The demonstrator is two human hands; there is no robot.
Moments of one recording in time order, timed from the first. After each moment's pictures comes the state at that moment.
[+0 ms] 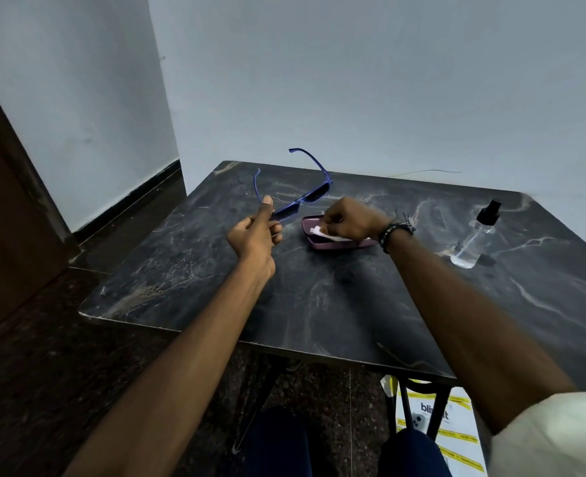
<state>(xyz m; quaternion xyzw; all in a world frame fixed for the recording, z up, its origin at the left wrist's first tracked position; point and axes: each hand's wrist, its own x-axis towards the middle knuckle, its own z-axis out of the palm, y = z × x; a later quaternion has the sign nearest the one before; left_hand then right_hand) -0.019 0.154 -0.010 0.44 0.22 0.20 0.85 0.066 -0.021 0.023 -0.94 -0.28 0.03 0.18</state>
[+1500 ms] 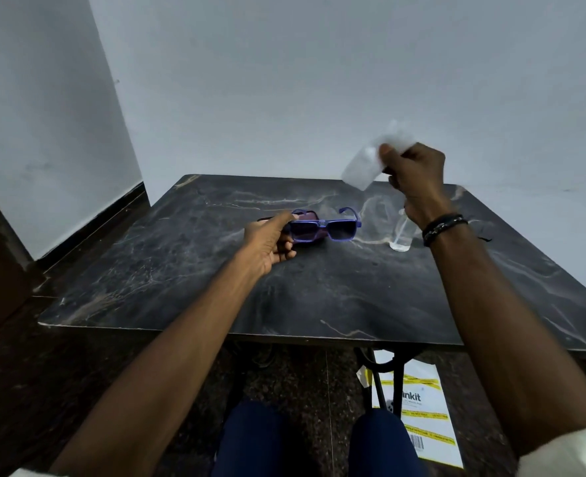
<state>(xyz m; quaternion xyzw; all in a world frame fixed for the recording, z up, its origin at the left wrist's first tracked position) -0.047 0.073 0.019 0.61 0.13 0.00 0.78 -0.023 -0.146 0.102 -0.68 -0.05 -0.25 0.69</state>
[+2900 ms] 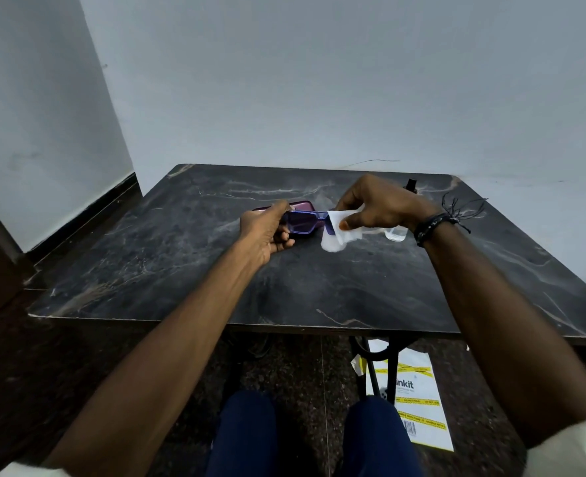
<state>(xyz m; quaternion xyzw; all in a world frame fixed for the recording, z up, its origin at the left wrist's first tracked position) -0.049 0.067 0.021 0.61 0.15 0.02 0.78 -0.046 -0.135 0.091 -0.94 -0.26 0.01 0.20</state>
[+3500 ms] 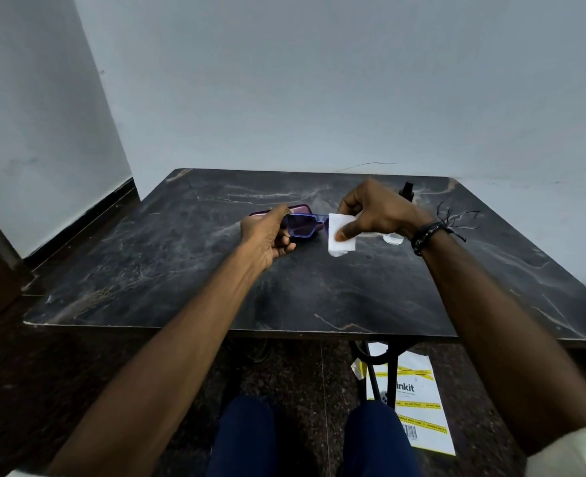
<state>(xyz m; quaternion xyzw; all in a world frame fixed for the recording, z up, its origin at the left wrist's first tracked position) -0.047 0.060 0.021 0.60 0.17 0.02 0.78 -0.043 -0.140 0.080 -0.94 -0.22 0.01 0.26</state>
